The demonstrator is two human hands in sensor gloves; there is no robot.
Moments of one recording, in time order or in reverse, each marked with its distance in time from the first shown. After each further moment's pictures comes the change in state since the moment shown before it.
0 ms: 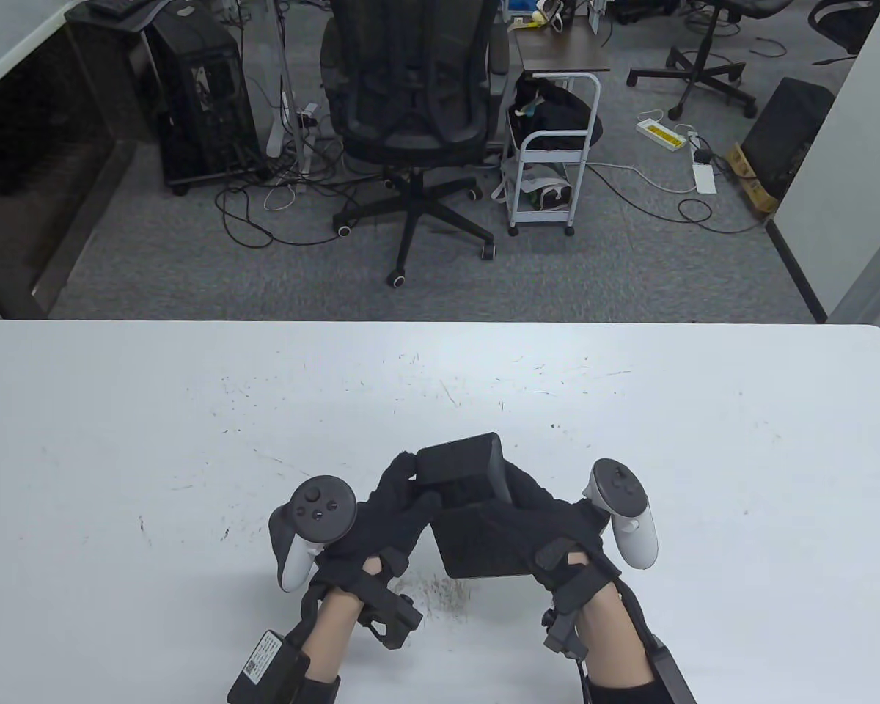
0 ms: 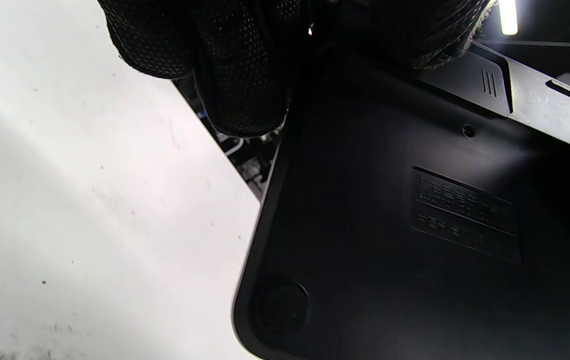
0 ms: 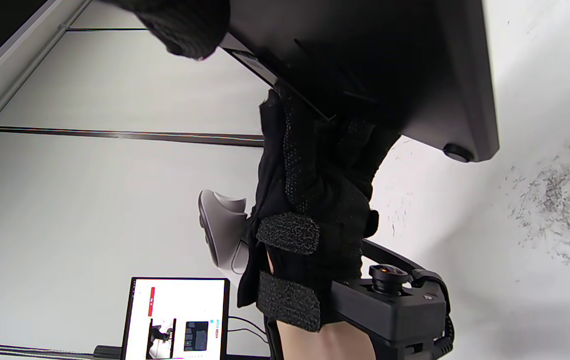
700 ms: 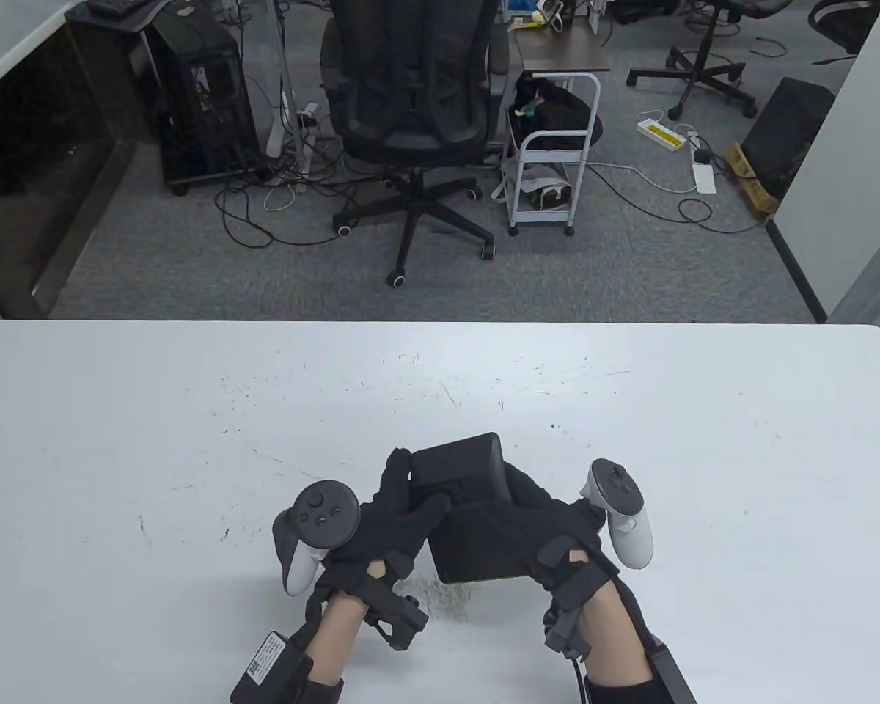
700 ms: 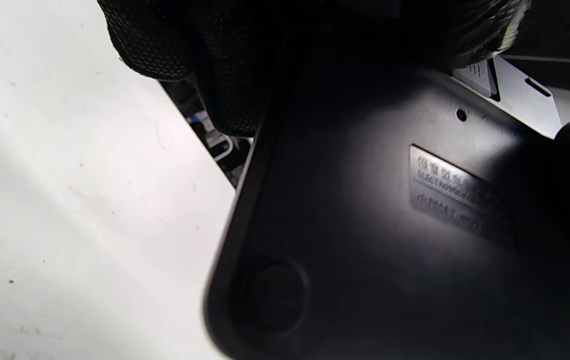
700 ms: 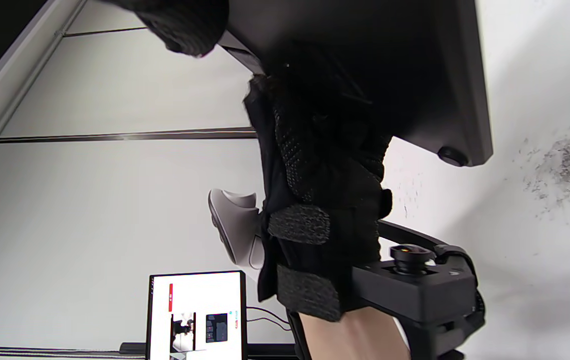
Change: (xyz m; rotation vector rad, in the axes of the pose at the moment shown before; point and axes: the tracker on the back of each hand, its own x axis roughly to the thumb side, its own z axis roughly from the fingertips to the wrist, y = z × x) left_hand 0.002 -0.002 0.001 0.024 -0.017 0.032; right_hand -0.003 0.001 -0.002 0.040 0.006 -0.061
